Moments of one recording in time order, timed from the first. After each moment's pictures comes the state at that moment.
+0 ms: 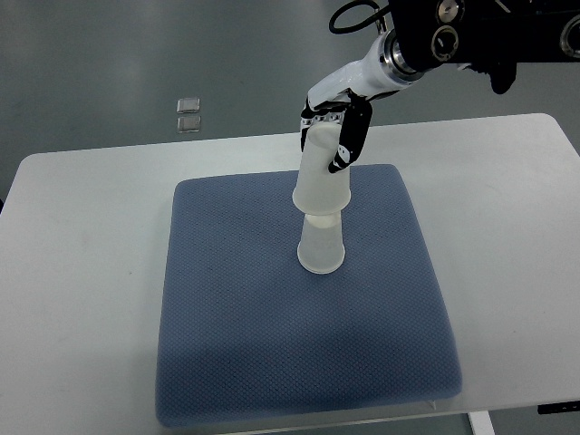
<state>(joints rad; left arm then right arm) -0.04 0.00 -0.10 -0.30 0.05 0.00 0.06 2.11 -0.29 -0.76 1.30 -0.34 0.37 -0.06</state>
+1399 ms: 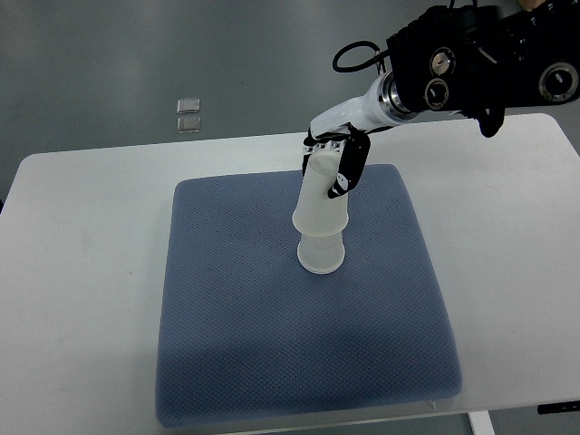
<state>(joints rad) -0.04 0.00 -0.10 -0.30 0.05 0.00 0.06 2.03 -0.28 -0.78 1.34 -0.34 0.26 -0.06</state>
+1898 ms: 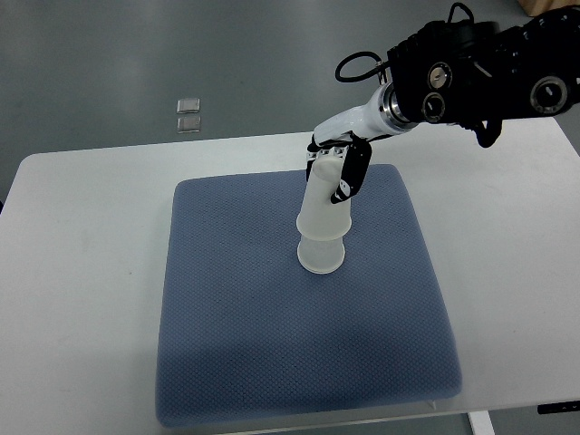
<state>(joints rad) -0.04 0.00 -0.10 -0.30 0.05 0.00 0.06 2.01 -0.26 -0.79 1.34 -0.34 0.22 -0.06</state>
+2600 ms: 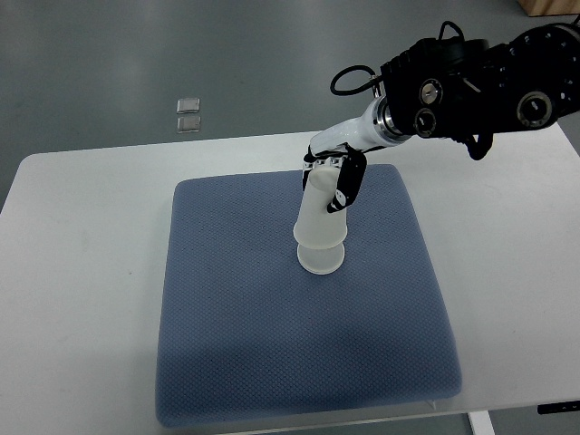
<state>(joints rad) -0.04 0.00 -0.10 -0.30 0.05 0.00 0.06 1.98 -0.24 -0.79 1.34 -0.34 0.20 -0.06</state>
